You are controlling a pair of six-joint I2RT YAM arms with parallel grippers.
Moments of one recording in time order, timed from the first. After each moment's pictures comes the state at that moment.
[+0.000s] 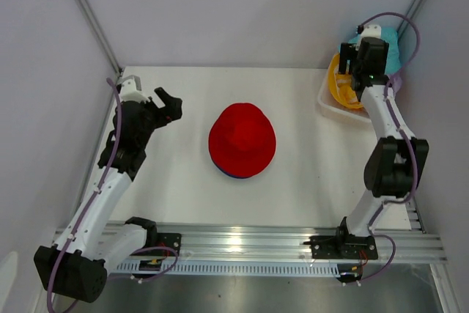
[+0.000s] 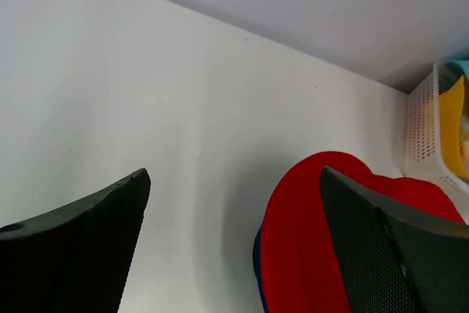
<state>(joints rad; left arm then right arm) -0.20 0.95 0.87 -0.14 -0.11 -0.48 -0.04 1.74 1.59 -0.16 0.24 -0.11</state>
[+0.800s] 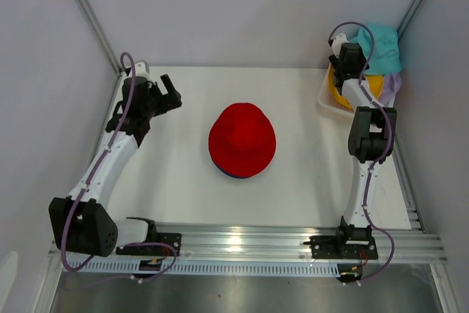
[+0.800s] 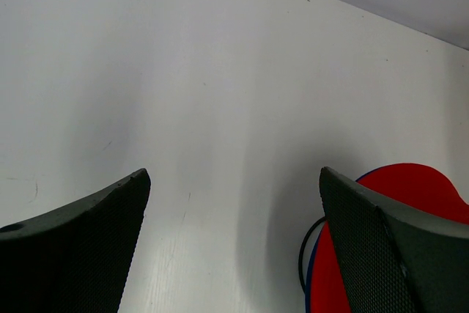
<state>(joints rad) -0.12 1.26 1.08 -0.27 -0.07 -0.39 -0.03 2.28 1.90 0.04 0.40 -0.66</state>
